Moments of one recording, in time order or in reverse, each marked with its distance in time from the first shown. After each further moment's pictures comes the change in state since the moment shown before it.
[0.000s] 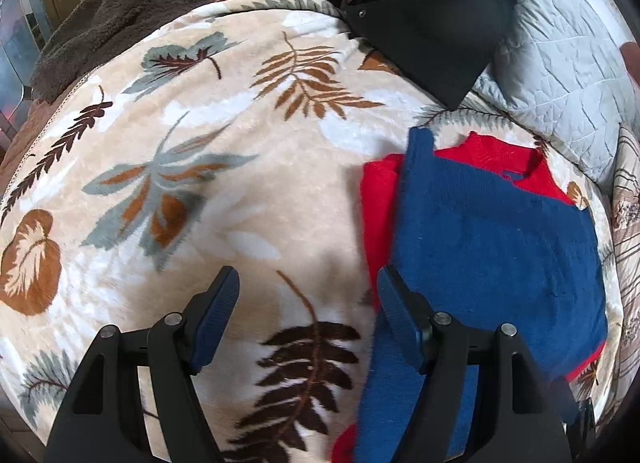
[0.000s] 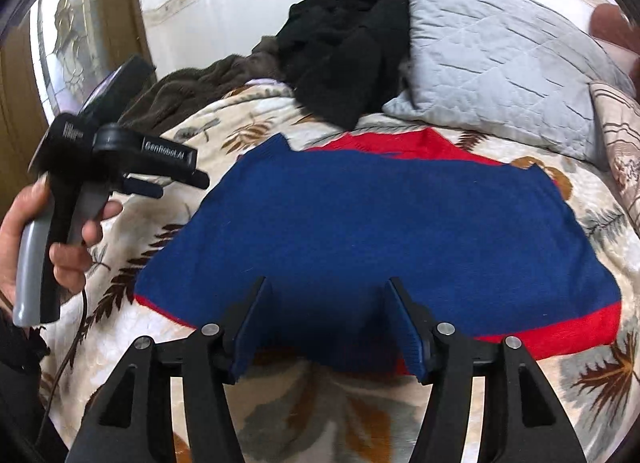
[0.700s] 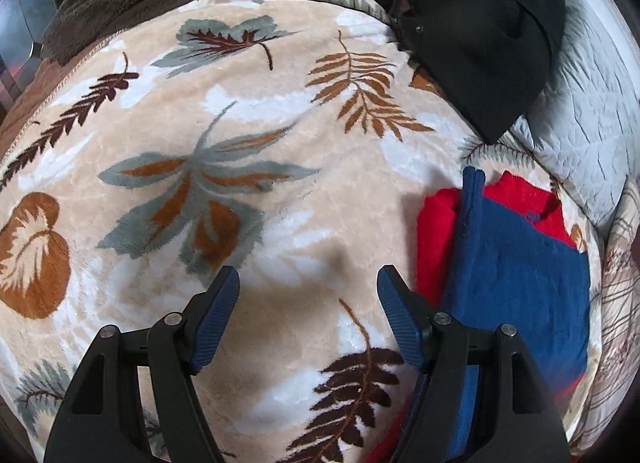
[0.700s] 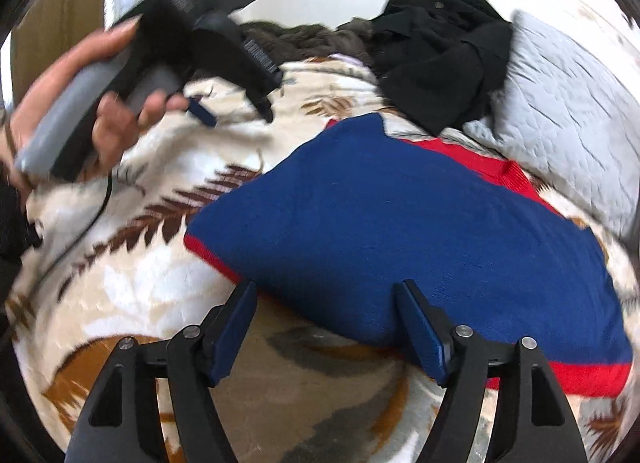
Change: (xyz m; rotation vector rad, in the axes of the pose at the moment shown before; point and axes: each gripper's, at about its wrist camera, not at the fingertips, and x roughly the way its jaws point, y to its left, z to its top) left arm 0.012 0.049 0.017 -0.138 0.042 -0.056; right arm 0.024 0.073 -0.025 -0.331 0.030 0.038
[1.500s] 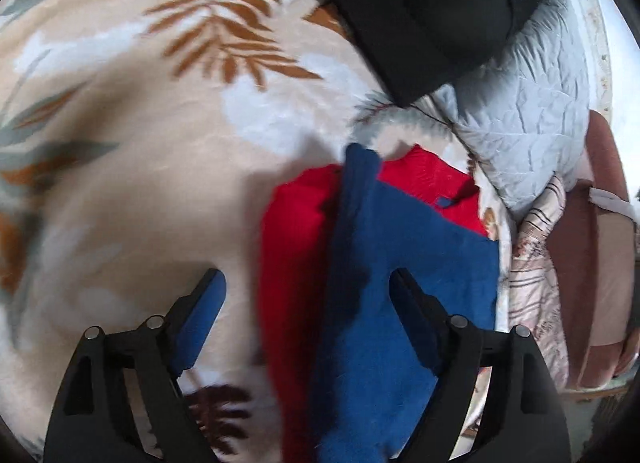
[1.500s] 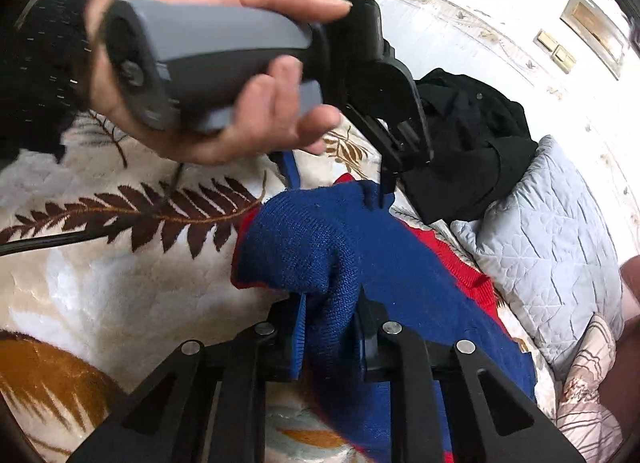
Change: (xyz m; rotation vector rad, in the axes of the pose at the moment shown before) left arm 0.062 -0.060 0.031 -0.030 0.276 -0.413; right arm 0.013 0.044 0.025 -0.375 -0.109 -0.211
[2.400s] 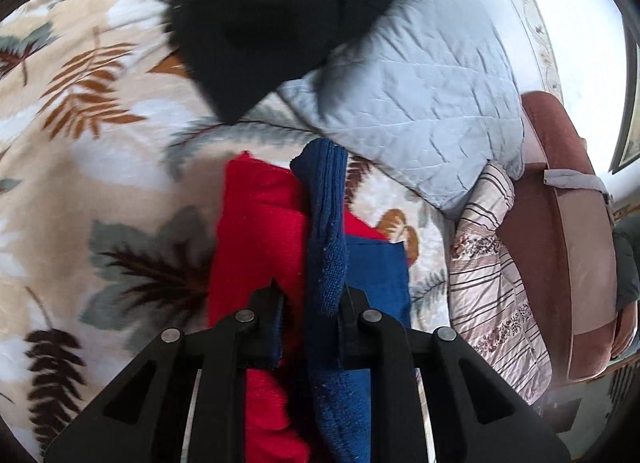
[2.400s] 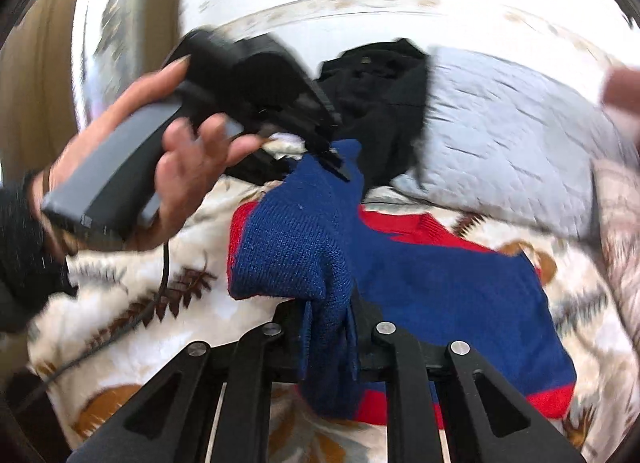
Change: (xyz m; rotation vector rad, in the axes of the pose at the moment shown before) left arm -0.023 -0.150 -0.032 0.113 -0.137 -0.073; right arm -0.066 -0.153 -0.056 0.630 -0.092 0.115
